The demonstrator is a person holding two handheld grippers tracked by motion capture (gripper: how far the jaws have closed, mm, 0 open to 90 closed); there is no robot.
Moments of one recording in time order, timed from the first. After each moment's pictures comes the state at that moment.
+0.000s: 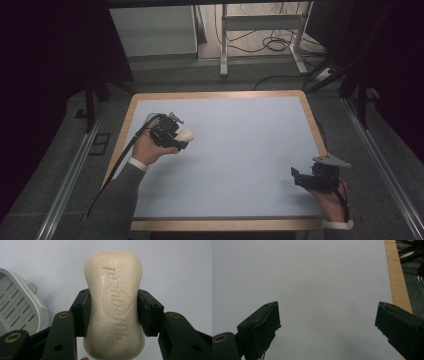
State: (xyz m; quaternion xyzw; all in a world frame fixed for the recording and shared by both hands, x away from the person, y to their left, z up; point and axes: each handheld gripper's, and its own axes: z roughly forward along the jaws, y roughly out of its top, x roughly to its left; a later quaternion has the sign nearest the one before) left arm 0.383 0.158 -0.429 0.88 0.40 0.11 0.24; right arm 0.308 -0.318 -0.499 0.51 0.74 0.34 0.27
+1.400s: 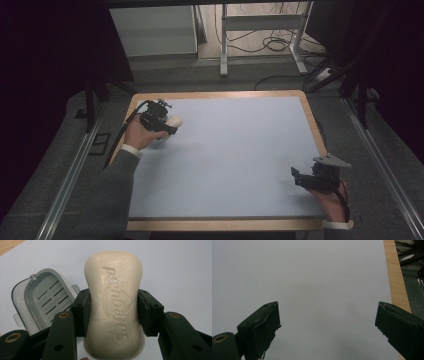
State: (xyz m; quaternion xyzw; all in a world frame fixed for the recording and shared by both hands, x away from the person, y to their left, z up) left arm 0.422 0.193 -0.417 0.85 0.46 0.12 0.24; right arm 0.307 -0.319 -0.498 0.51 0.74 0.35 0.28
